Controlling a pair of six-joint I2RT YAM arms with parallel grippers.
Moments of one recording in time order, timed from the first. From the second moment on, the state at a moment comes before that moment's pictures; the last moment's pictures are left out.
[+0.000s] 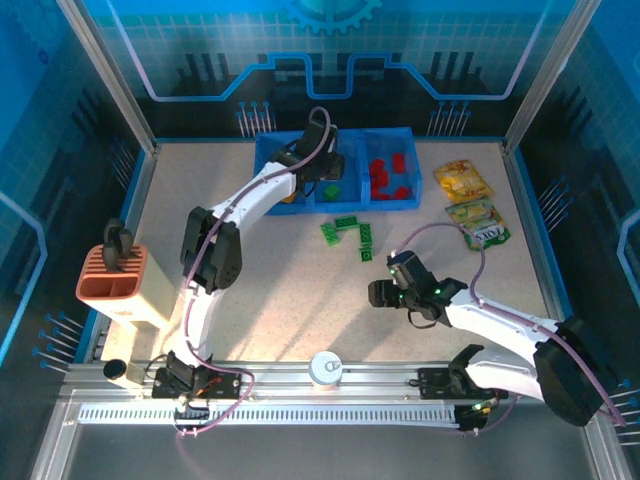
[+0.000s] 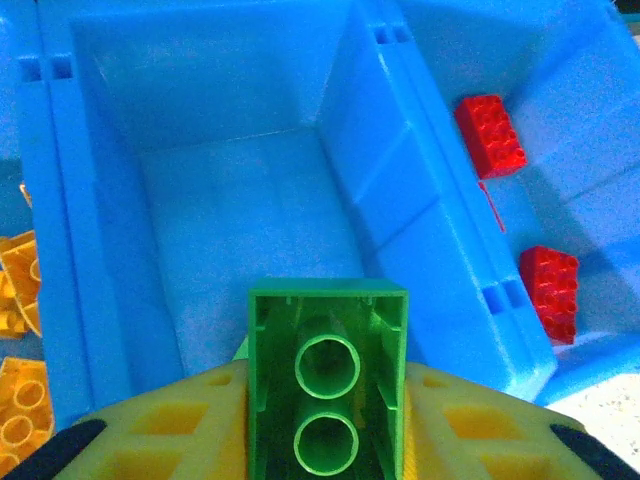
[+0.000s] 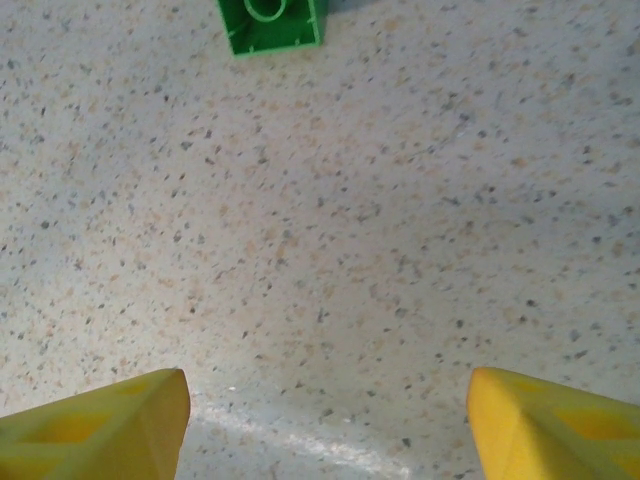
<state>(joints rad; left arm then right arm) -0.48 2.21 2.02 -0.57 -0.08 -0.35 0.66 1.13 0.48 -0.34 0.08 0.56</state>
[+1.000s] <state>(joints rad) -0.52 1.85 1.76 -0.49 -0.07 -0.32 0.67 1.21 0.62 -0.36 0.10 0.53</state>
